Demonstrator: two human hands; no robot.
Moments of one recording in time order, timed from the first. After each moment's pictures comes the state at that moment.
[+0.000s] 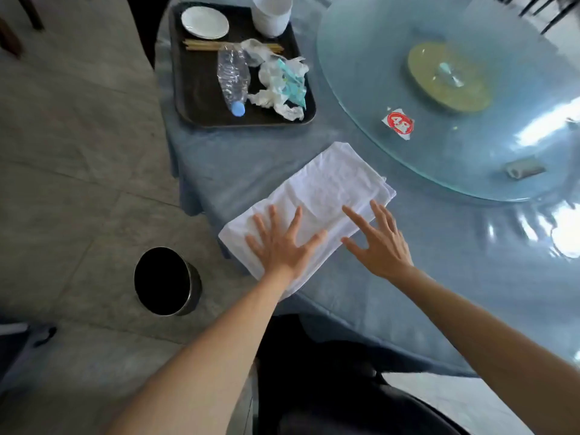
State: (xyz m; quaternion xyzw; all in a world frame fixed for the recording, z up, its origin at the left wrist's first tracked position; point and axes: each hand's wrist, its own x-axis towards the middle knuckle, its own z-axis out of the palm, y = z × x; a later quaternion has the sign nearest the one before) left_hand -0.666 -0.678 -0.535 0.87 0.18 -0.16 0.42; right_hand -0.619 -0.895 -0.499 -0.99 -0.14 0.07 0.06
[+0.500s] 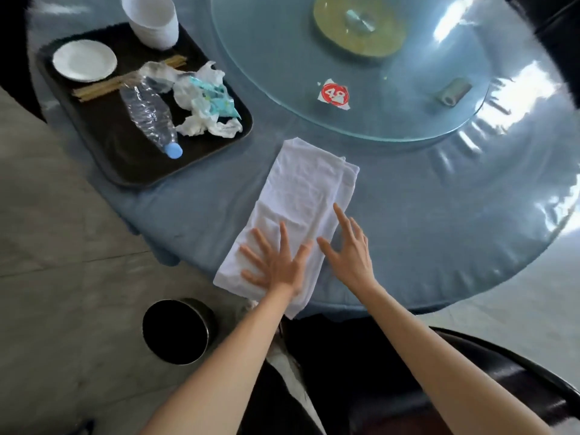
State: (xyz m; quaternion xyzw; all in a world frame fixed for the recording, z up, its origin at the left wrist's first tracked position) left_hand -0.655 -0.659 -0.516 0.85 0.11 -0.29 0.42; right_hand -0.672 -0.803 -0.492 -0.91 0.21 0.05 0.36
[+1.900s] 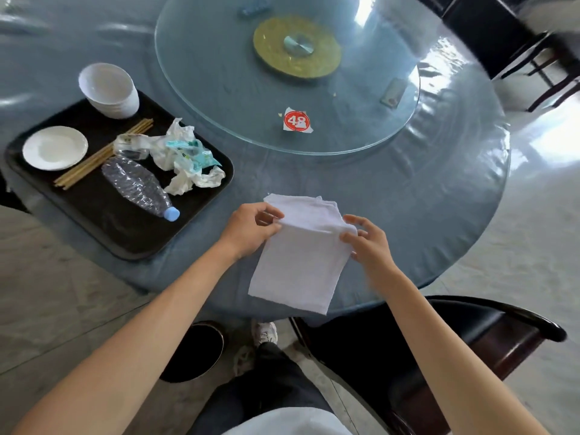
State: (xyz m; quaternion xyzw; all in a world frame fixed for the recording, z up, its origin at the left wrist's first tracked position) left_hand -0.482 -0.572 -0.400 0.79 -0.19 -0.31 0.49; right_hand -0.647 -0.786 -0.396 -0.67 0.43 -0.04 0.60
